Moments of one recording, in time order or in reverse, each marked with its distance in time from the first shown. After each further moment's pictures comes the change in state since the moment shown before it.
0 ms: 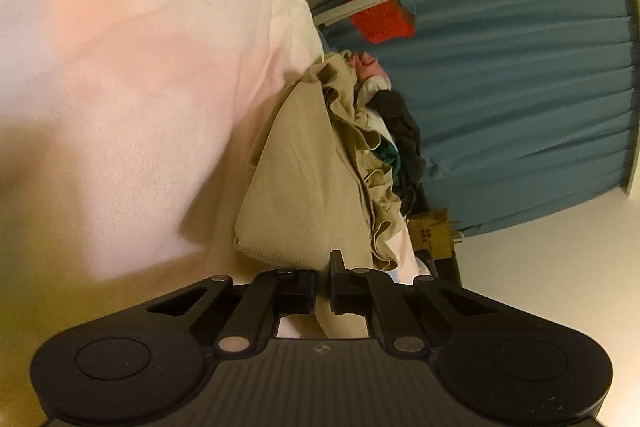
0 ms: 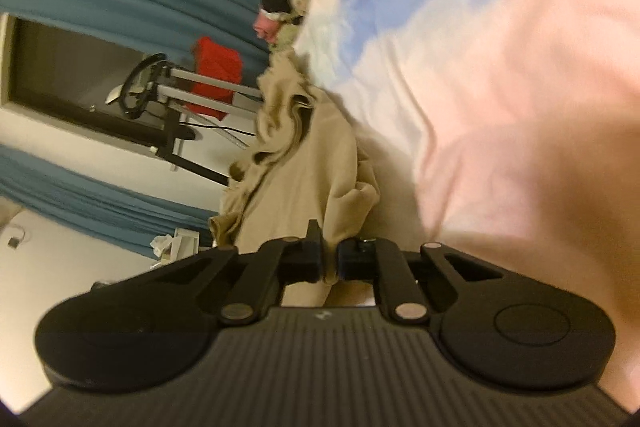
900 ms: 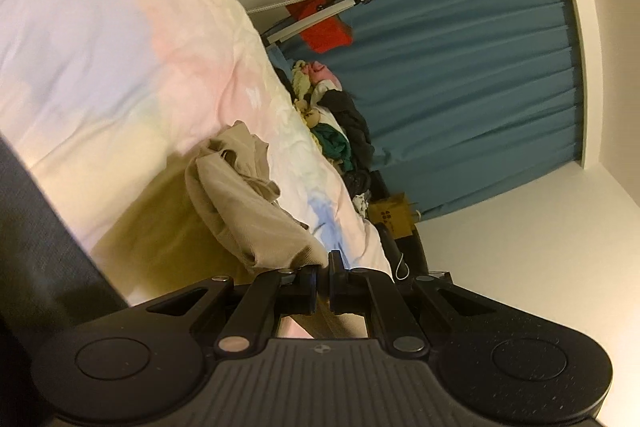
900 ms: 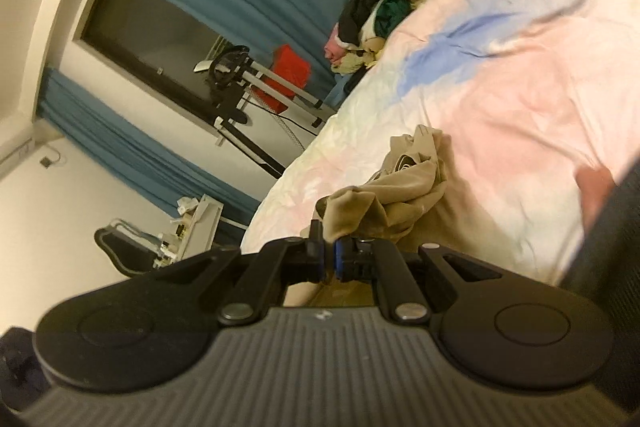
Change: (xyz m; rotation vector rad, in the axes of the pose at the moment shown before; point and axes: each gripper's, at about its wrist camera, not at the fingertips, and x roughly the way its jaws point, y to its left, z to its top) left arm -0.267 -0.080 -0.140 0.068 -0.029 -0.054; right arm -0.275 0.049 -0.090 -0.213 -0.066 0.044
